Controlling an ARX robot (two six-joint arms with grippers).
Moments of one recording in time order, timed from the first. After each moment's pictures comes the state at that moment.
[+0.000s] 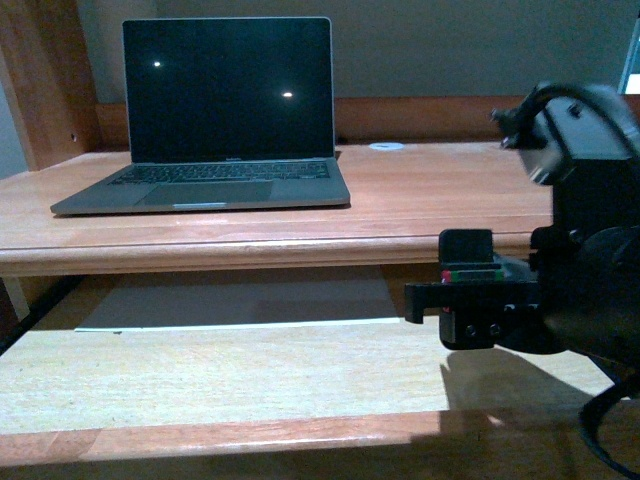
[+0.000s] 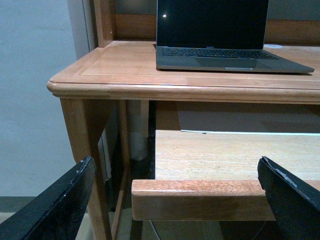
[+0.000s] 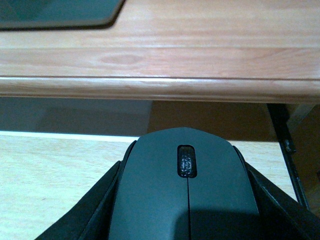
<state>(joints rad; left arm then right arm) 0.00 0.00 0.01 0.00 0.00 0.00 0.45 1.47 0.67 0.42 0.26 0.21</state>
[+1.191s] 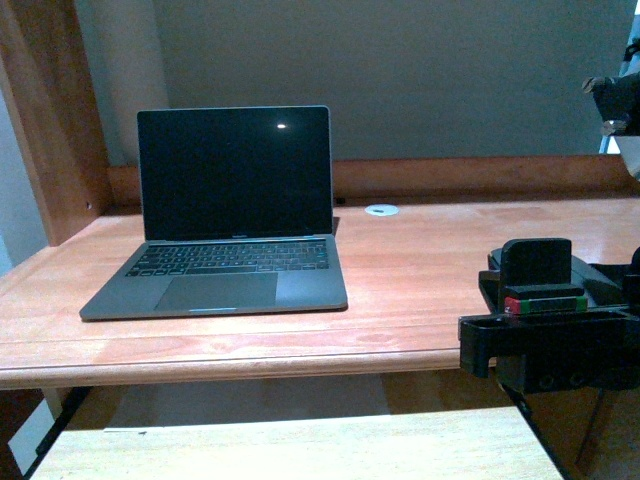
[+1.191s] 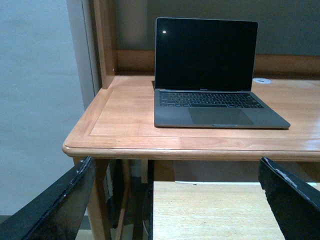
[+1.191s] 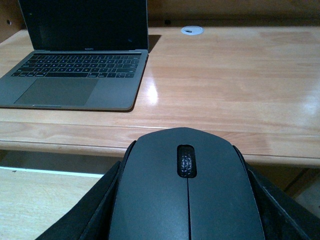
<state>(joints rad) 0.00 0.00 0.01 0.00 0.00 0.00 0.49 1.30 0.50 0.54 0.33 0.17</state>
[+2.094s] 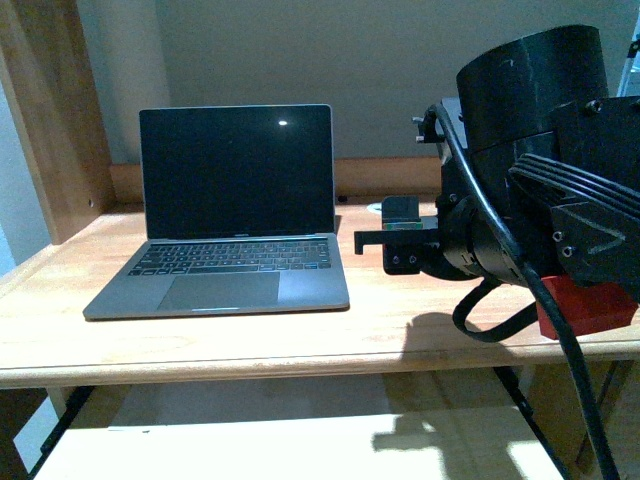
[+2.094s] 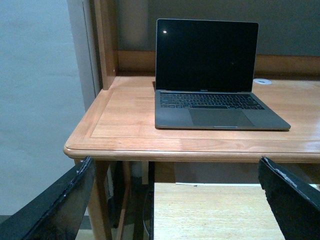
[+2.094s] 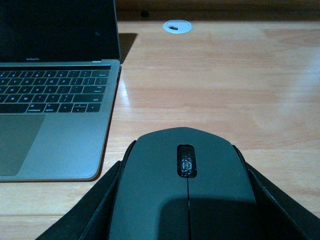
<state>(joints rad) 0.00 0.00 0.01 0.00 0.00 0.00 0.39 1.89 1.07 0.48 0.33 0.16</state>
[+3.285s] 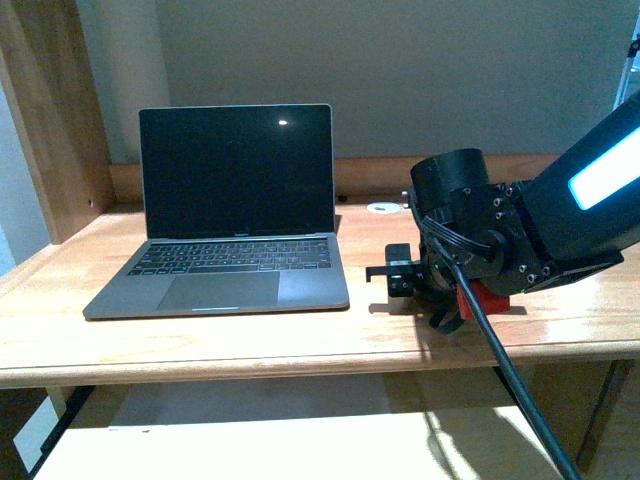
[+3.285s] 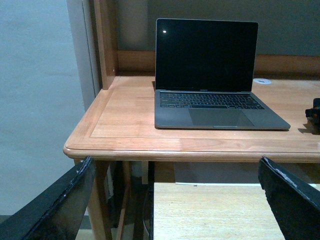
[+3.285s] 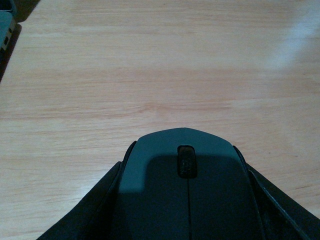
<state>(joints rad) 0.00 0.00 0.01 0.00 0.00 0.00 0.27 2.38 1.60 0.26 0.34 0.16</state>
